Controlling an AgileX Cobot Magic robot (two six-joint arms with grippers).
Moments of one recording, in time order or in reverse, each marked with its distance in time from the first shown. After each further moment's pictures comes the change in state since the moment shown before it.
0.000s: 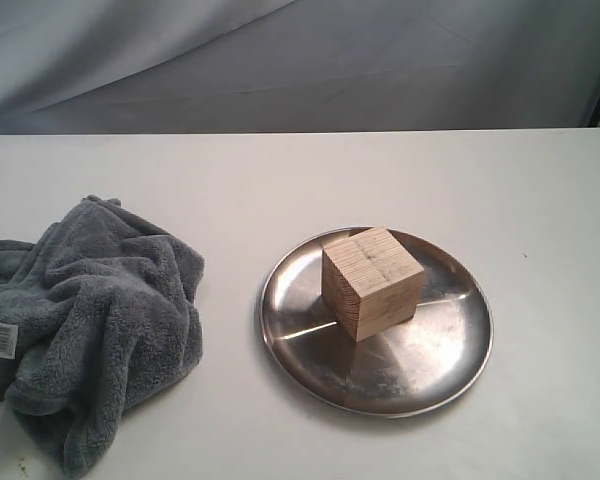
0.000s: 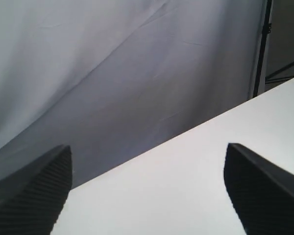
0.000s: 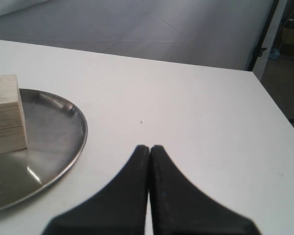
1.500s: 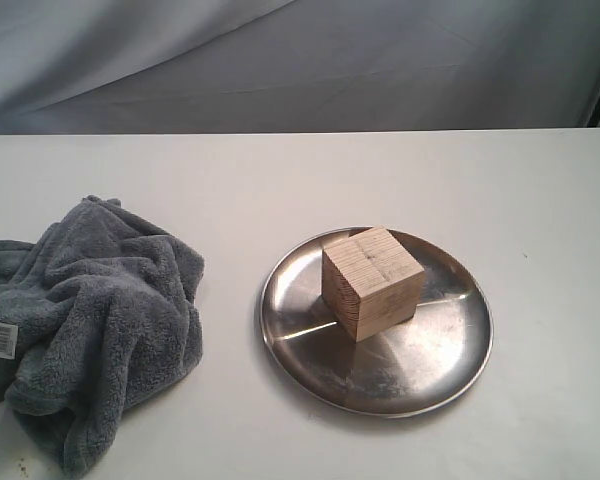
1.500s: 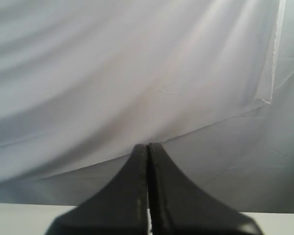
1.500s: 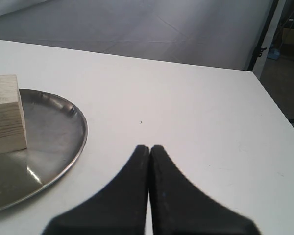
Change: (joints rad) left arm 0.001 -0.677 0.884 0.000 -0.764 -0.253; right arm 0.000 0.000 0.000 0.000 0.000 0.000
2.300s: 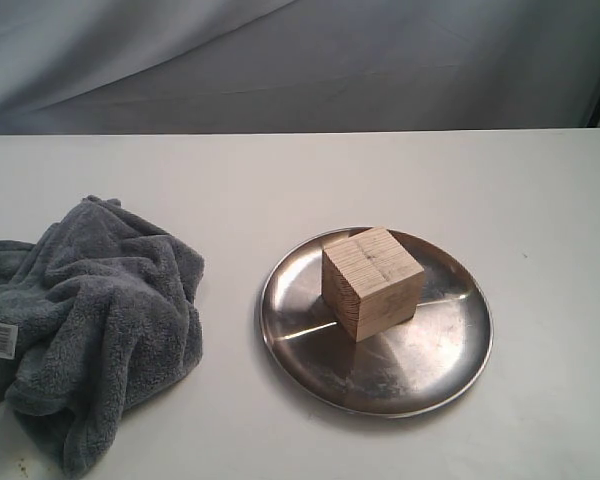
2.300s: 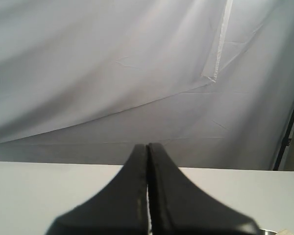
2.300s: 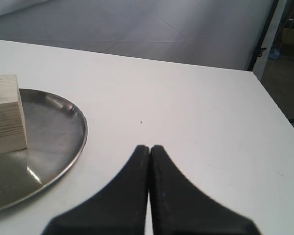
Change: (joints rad) left arm 0.000 -0.363 0.159 -0.001 0.308 -0.087; right arm 0.000 0.000 0.000 0.000 0.000 0.000
